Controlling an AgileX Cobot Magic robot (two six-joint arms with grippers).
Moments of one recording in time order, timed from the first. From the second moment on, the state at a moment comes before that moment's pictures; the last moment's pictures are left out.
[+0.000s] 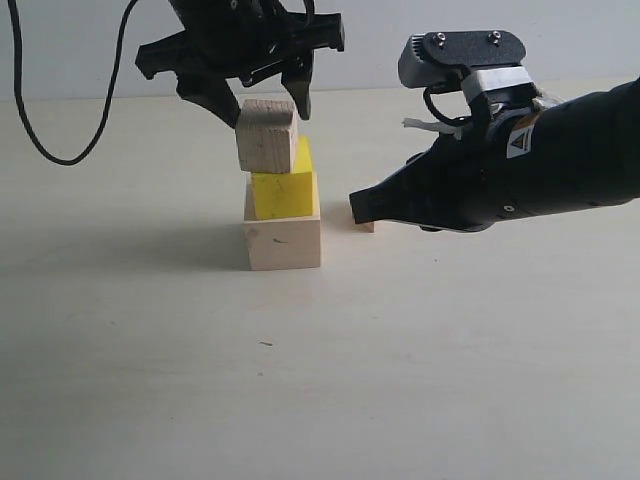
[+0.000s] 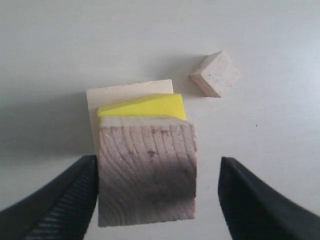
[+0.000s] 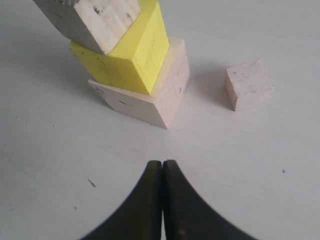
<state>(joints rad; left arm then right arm) -0.62 1.98 -1.85 -0.06 1.18 -0.49 0.62 1.39 -0.76 0.23 0.27 0.04</state>
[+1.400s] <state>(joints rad) -0.62 1.98 -1.85 -0.16 1.22 -0.49 0.62 1.39 -0.76 0.23 0.27 0.01</state>
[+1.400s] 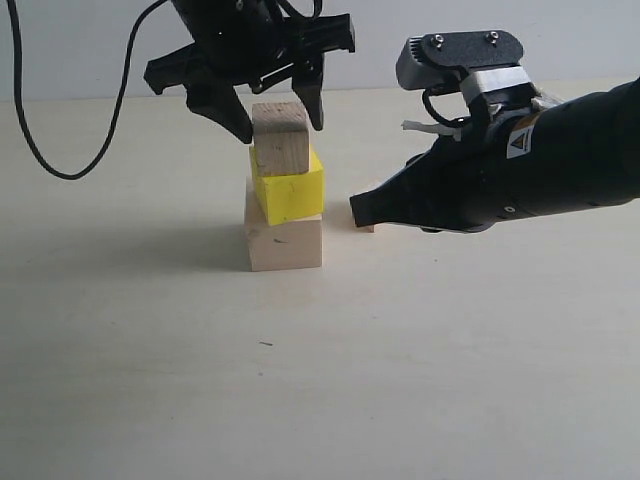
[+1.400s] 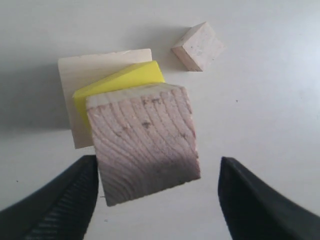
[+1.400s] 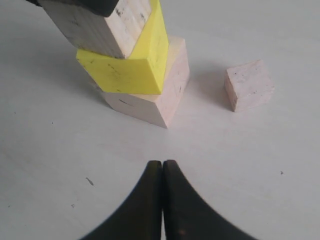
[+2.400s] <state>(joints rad) -0.62 1.85 -1.85 -0.04 1.23 -0.42 0.50 1.43 -0.76 0.19 0.26 0.05</state>
